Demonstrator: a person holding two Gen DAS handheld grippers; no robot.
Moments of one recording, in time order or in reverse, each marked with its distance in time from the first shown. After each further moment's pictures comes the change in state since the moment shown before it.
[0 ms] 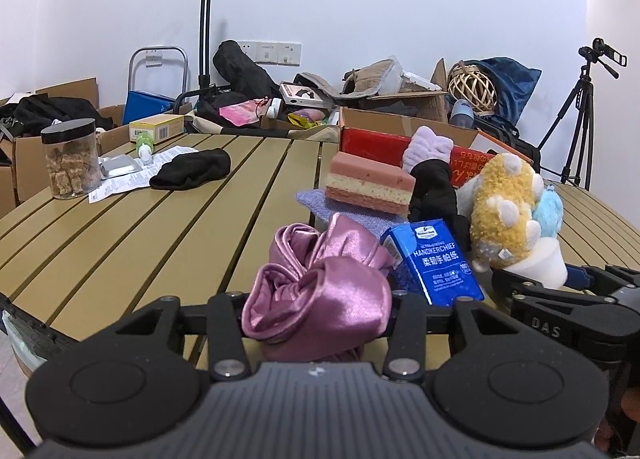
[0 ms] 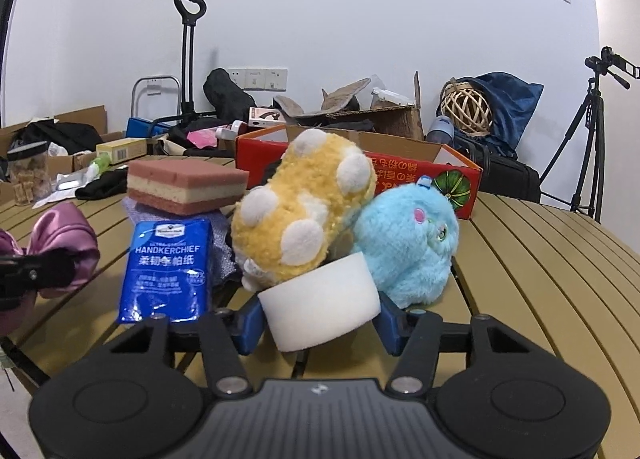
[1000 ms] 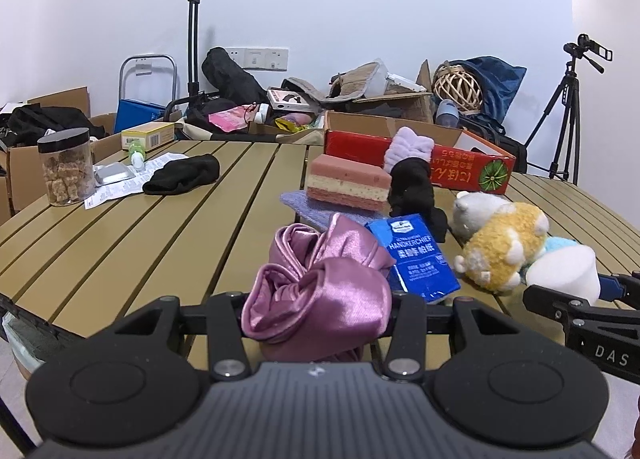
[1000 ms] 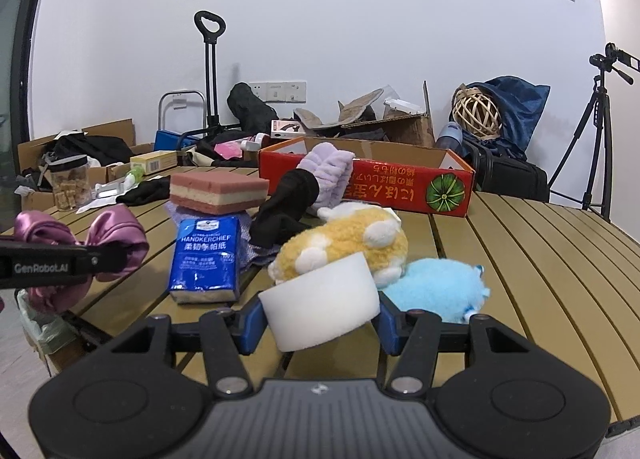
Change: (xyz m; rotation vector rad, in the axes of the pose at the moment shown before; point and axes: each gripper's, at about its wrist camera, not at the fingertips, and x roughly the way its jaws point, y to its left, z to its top) left arm -0.016 -0.007 -0.005 0.033 -0.012 -0.030; right arm -0.059 -0.024 -0.011 0.015 -0.019 0.092
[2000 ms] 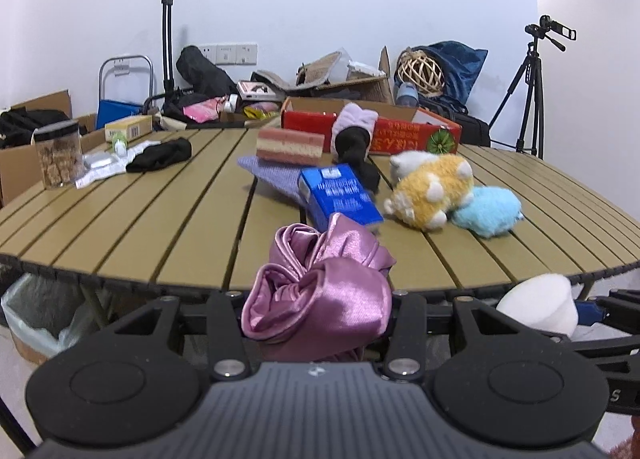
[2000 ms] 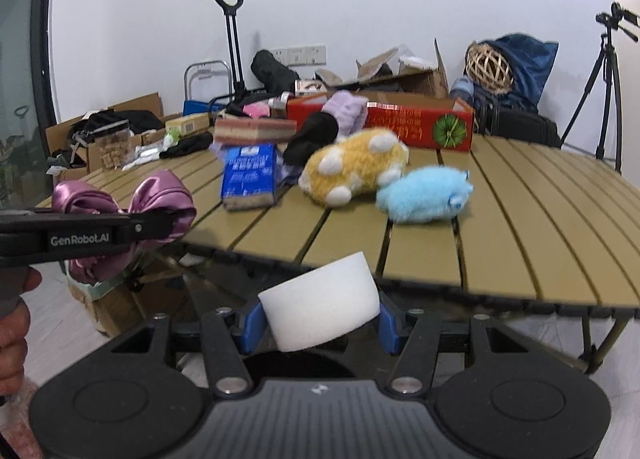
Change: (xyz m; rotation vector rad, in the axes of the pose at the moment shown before) left arm -0.058 -0.035 -0.045 0.048 0.024 -0.059; right arm -0.066 -0.007 -0.049 0.036 0.129 0.096
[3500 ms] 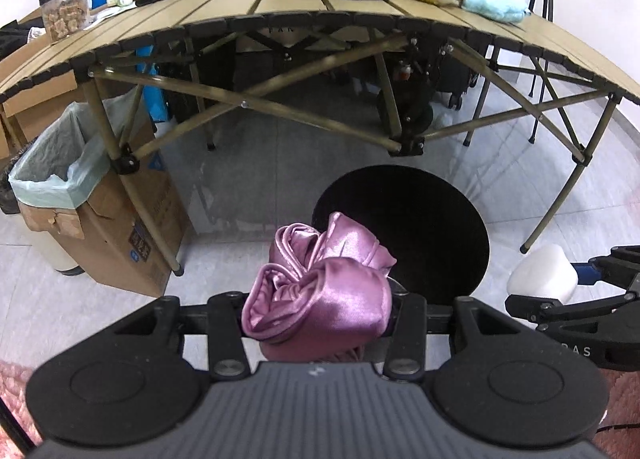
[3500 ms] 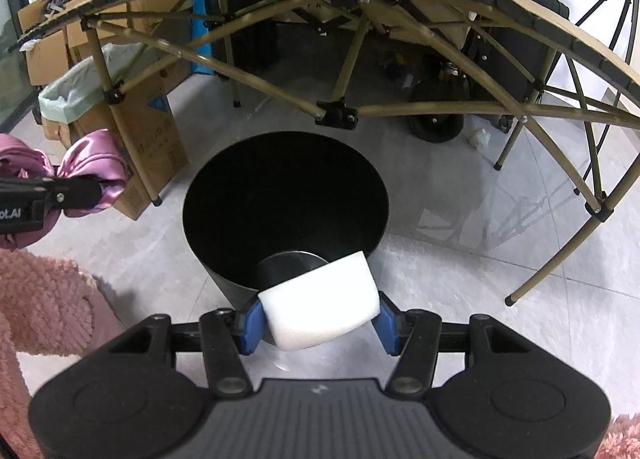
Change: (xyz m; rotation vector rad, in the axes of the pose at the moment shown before) left arm -0.015 0.017 -0.118 0.045 0.400 0.023; right arm 0.021 0.033 -0.124 -0.044 0.442 -0.085
